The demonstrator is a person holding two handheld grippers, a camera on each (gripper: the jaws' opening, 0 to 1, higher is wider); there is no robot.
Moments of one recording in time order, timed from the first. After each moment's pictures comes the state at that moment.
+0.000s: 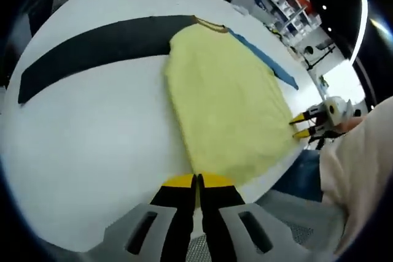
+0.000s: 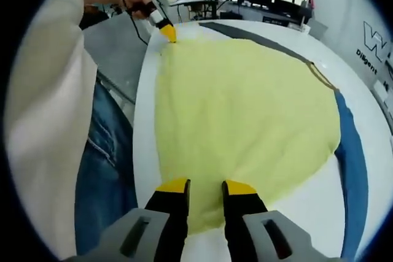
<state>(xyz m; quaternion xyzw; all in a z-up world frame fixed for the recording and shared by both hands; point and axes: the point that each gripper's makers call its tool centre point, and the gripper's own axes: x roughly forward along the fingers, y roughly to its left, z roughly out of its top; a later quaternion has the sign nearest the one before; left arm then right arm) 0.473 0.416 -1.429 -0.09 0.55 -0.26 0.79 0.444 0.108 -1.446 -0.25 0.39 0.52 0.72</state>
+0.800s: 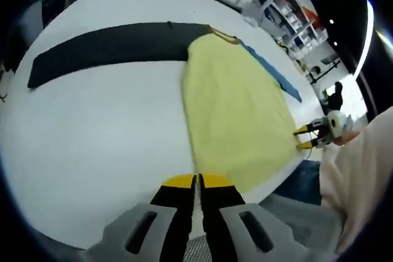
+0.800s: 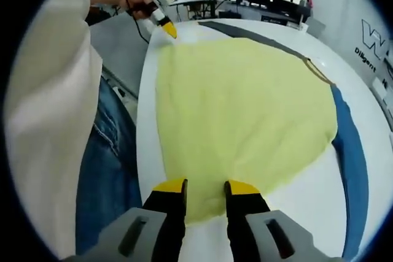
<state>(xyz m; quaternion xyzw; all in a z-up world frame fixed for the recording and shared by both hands) 0.467 0.433 -1.432 -0.11 0.55 -0.25 0.79 0.437 0.098 -1.444 -0.25 0.39 0.51 0.72</state>
